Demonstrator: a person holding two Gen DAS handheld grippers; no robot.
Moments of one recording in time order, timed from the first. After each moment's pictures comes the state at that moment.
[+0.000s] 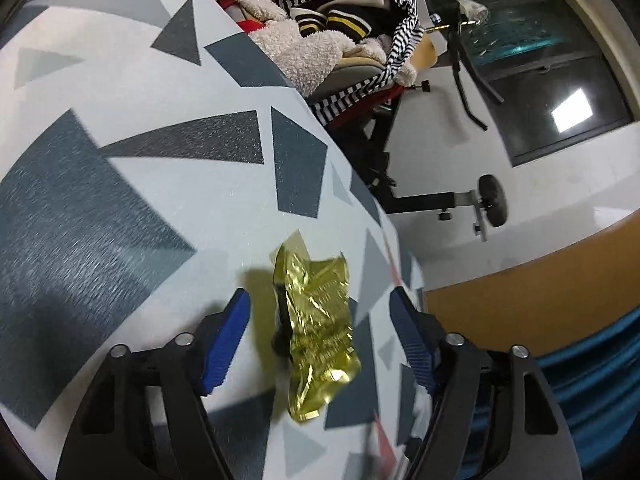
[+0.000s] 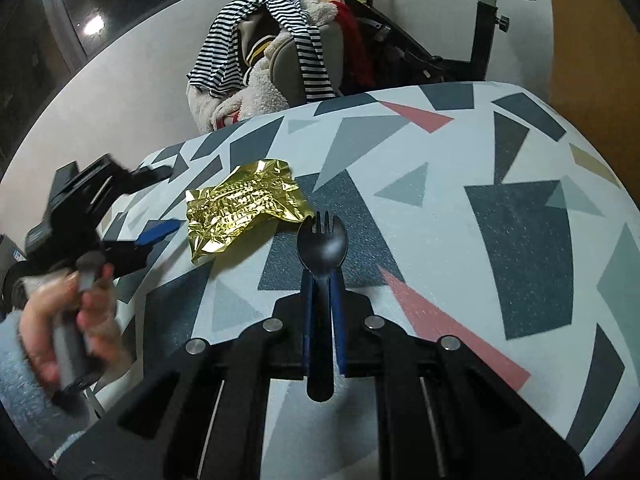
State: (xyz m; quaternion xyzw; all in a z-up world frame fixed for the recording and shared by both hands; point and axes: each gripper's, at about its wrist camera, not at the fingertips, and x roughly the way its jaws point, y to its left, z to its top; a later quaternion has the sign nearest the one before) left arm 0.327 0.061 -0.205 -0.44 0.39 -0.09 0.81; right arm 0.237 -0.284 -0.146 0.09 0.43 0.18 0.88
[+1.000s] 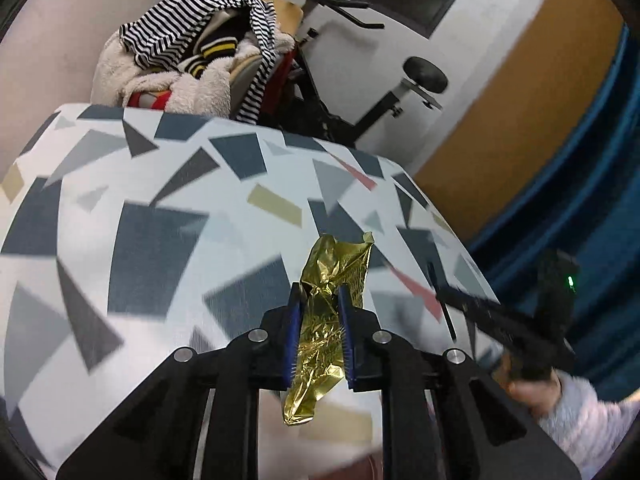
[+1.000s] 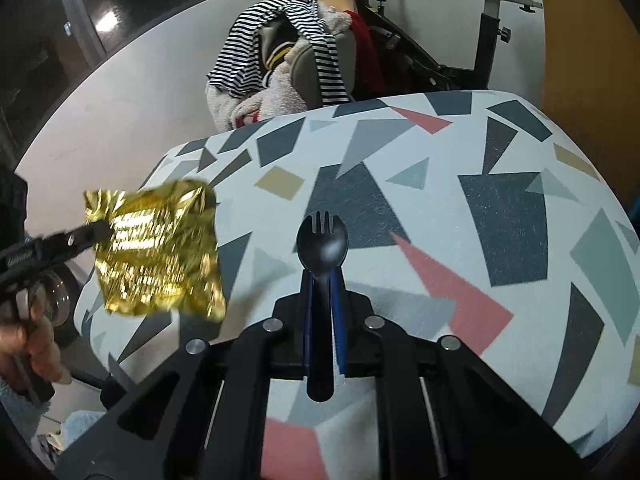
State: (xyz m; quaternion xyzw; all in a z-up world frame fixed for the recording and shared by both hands) left arm 0.154 0.043 -0.097 -0.15 0.40 -0.19 0.88; right arm 0.176 -0.283 -0.115 0.09 0.42 0.20 0.88
